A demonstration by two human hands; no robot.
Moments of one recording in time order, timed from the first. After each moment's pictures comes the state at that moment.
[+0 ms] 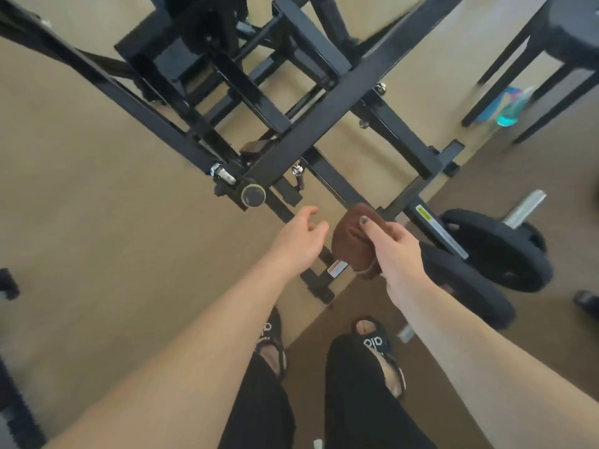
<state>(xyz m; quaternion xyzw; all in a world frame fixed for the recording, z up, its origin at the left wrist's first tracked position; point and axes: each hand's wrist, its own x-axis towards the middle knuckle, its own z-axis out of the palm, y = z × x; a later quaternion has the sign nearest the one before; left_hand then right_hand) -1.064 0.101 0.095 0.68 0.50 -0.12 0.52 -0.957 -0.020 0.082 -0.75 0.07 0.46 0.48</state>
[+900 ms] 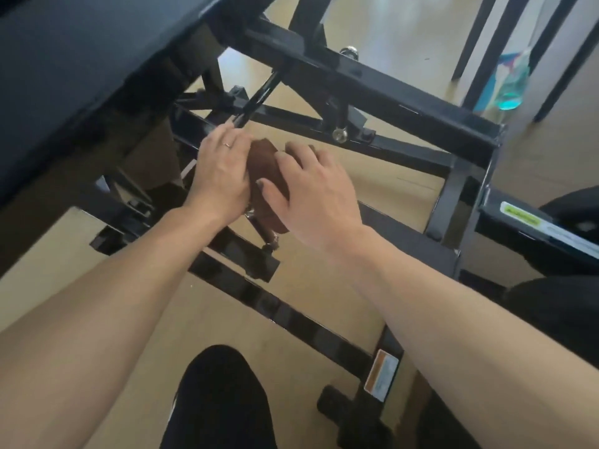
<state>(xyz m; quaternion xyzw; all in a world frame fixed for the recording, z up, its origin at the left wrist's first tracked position) -0.955 0.335 -0.203 0.97 0.21 0.12 0.05 -0.887 0.184 -0.227 -0.87 -0.42 -0.02 0.26</state>
